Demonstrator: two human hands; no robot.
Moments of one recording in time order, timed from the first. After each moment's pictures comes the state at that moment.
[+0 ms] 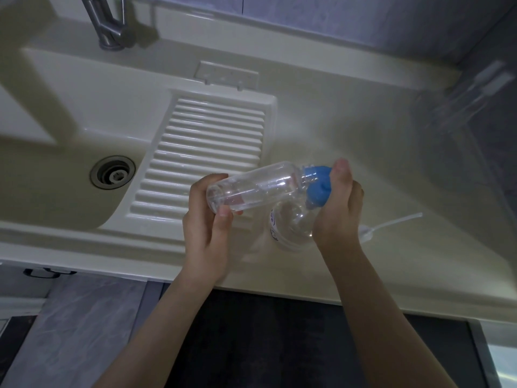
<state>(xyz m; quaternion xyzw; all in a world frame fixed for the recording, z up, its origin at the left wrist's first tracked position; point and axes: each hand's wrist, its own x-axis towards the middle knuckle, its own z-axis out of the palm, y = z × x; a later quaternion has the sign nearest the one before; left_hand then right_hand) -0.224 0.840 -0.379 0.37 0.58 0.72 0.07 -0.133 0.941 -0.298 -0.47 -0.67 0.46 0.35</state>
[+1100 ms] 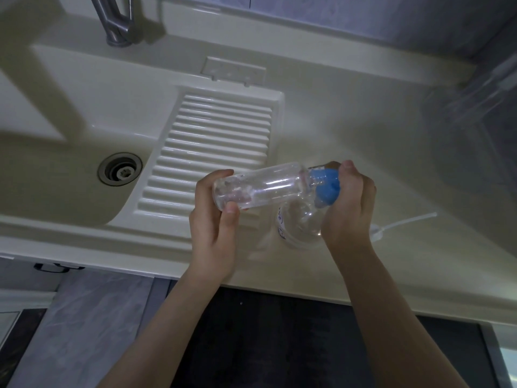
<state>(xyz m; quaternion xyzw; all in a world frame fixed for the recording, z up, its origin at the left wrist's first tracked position) -0.224 0.837 -0.381 0.35 0.61 0.71 0.07 -0.132 0.951 -0.310 -0.45 -0.69 0.45 0.35</state>
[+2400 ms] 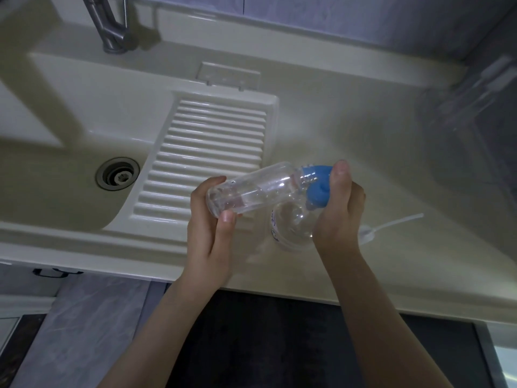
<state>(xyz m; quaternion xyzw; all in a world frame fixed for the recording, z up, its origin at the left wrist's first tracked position) -0.219 0.831 -0.379 0.38 0.61 0.69 0.10 -0.128 0.942 -0.310 -0.44 -0.65 0.47 0.41</state>
